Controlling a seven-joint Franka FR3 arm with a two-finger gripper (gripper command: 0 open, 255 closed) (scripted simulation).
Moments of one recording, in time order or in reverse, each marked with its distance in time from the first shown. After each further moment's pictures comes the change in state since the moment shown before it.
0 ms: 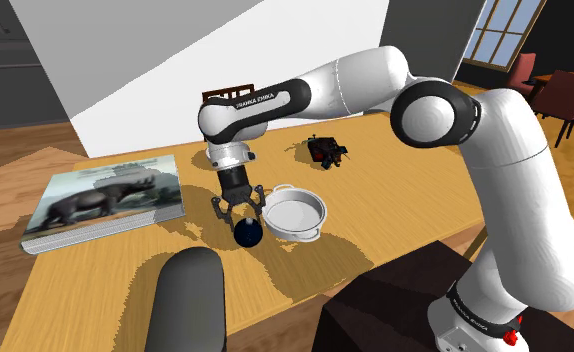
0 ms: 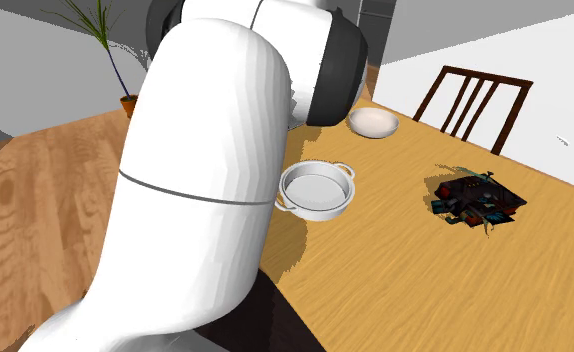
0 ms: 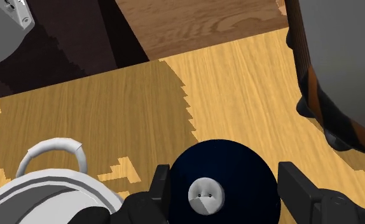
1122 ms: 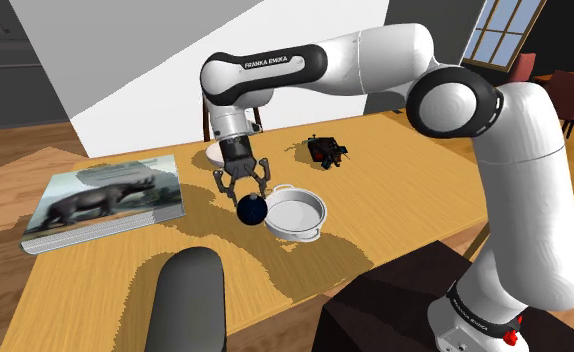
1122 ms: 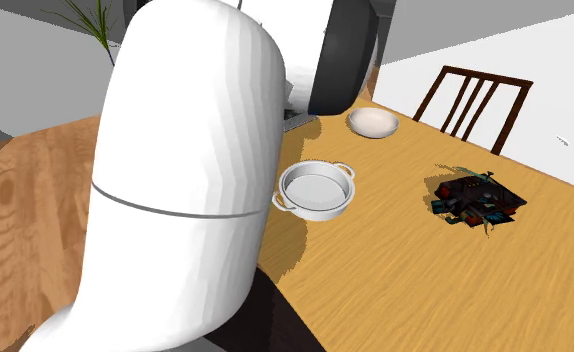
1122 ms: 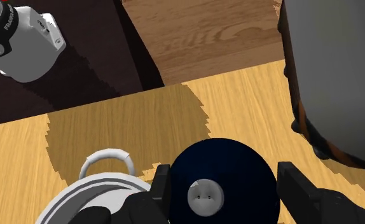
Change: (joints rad) arm -0.028 -0.090 0.006 0.068 0.014 -0.158 0.020
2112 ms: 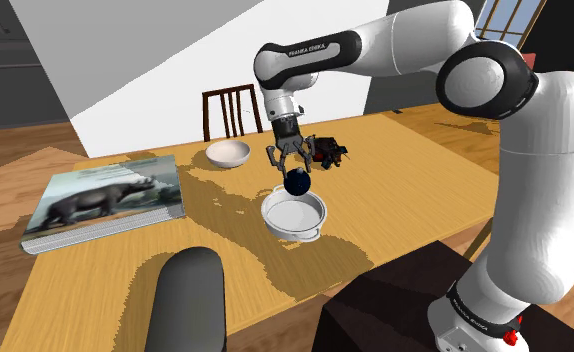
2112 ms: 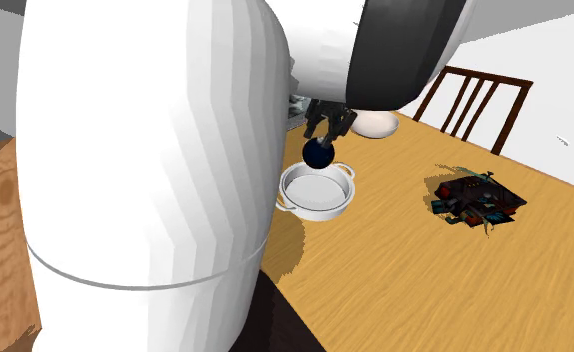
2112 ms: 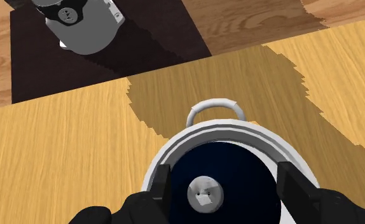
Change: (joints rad) arm -0.193 -0.166 -0.085 -0.201 -0.064 -0.030 -0.262
